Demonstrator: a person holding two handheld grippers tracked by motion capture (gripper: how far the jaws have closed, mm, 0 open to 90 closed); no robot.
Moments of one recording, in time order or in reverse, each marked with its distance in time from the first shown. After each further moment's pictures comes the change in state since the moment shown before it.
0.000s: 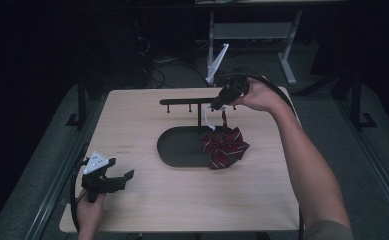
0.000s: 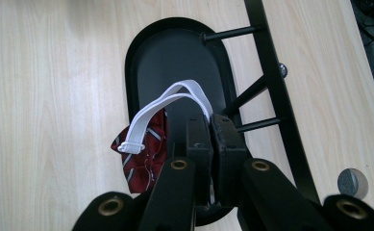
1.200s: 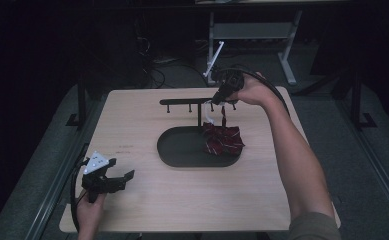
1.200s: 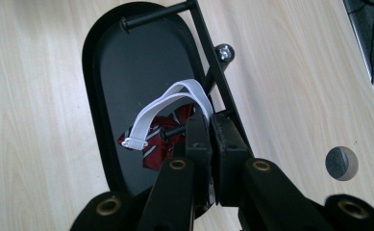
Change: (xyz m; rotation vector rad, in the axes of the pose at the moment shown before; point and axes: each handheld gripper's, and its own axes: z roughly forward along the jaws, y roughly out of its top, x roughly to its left) left arm 0.000 0.000 0.001 -0.003 -0.006 0.000; right arm -0.036 0.001 0.022 0.064 -0.030 0.103
